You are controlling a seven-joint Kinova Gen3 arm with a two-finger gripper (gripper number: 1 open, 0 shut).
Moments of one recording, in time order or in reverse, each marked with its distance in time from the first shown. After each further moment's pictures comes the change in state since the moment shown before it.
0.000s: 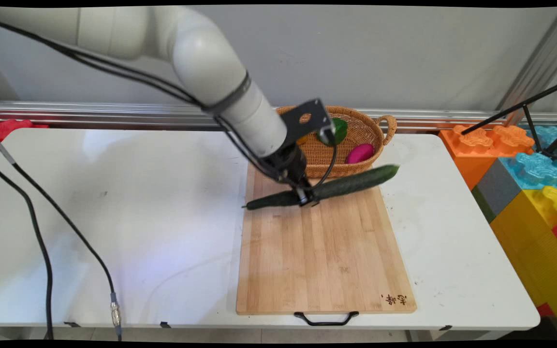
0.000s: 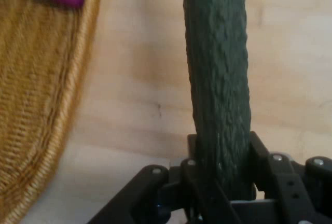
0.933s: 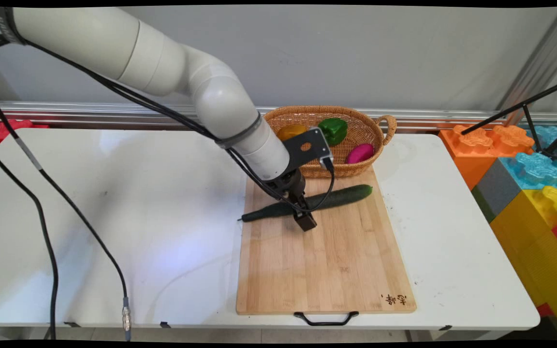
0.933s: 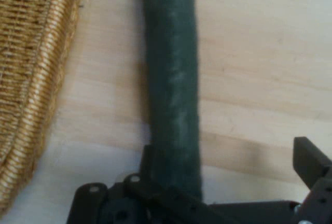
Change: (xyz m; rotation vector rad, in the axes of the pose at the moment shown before) arm -0.015 0.000 0.053 0.014 -0.039 0.000
